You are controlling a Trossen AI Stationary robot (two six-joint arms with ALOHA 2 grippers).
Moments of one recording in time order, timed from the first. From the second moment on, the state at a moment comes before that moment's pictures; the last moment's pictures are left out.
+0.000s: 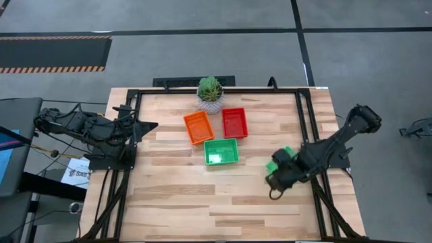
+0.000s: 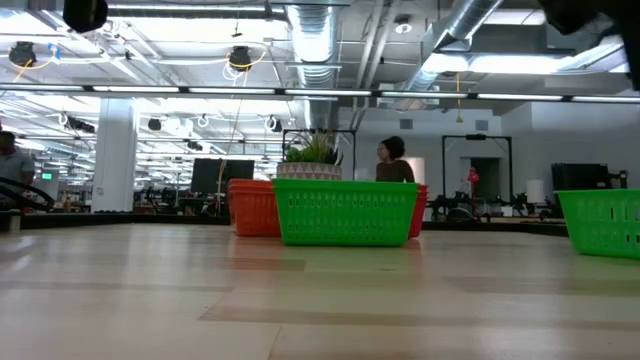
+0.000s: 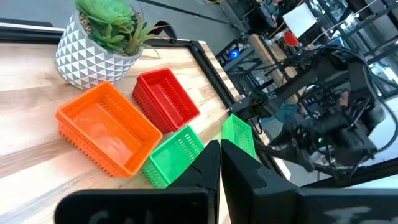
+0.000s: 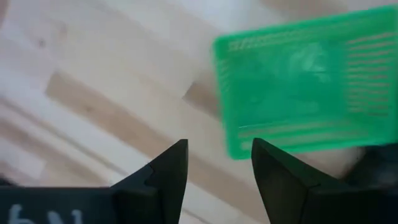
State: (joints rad) left arm -0.32 0.60 0.92 -0.76 -0.64 -1.13; right arm 0.58 1.37 1.14 -1.24 0.12 1.61
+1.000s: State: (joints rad) left arm -0.32 0.60 0.92 -0.81 -0.64 -1.17; right arm 0.55 1.50 0.87 -0.92 0.03 1.46
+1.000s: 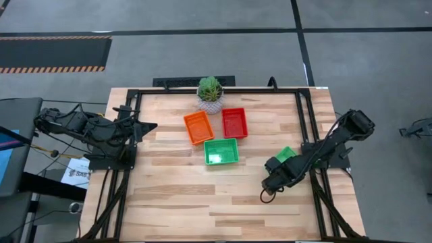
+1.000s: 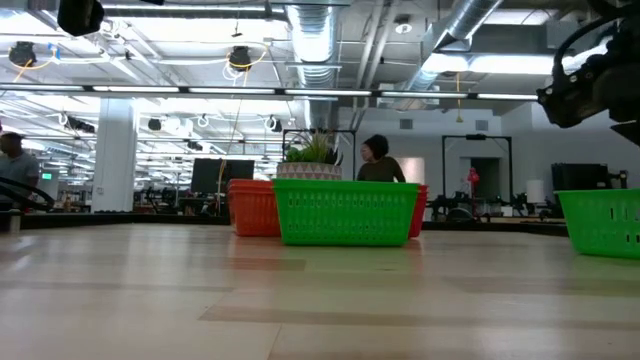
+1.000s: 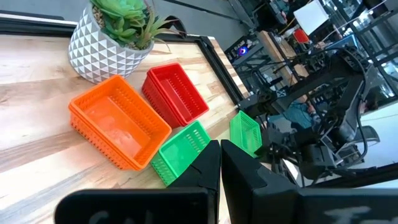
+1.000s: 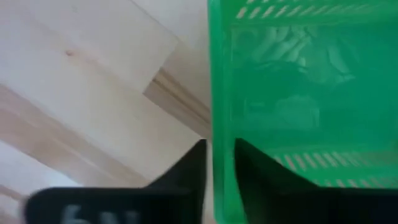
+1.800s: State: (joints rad) left arm -0.32 0.60 0.92 -0.81 -0.64 -1.17; right arm 0.41 1.50 1.34 -1.13 0.14 1.05
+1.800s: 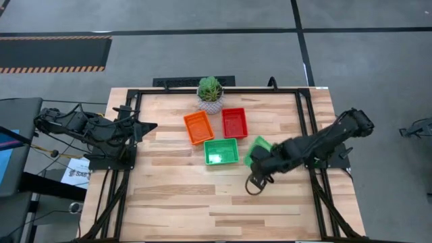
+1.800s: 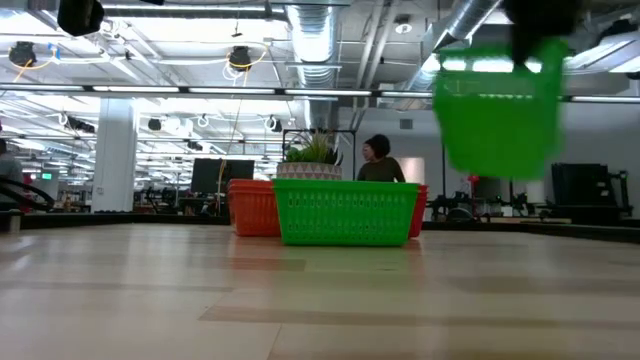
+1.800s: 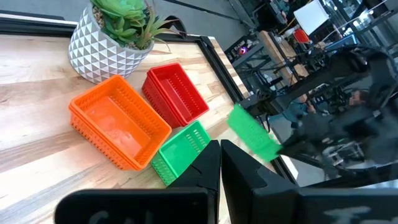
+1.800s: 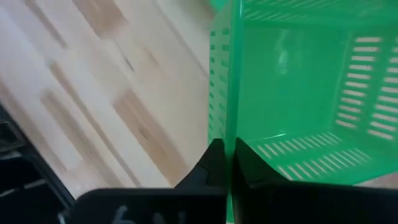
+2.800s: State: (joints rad) left arm -0.32 0.60 0.92 -0.86 -0.70 -1.17; right arm 0.17 1.51 1.47 -1.16 0.48 -1.30
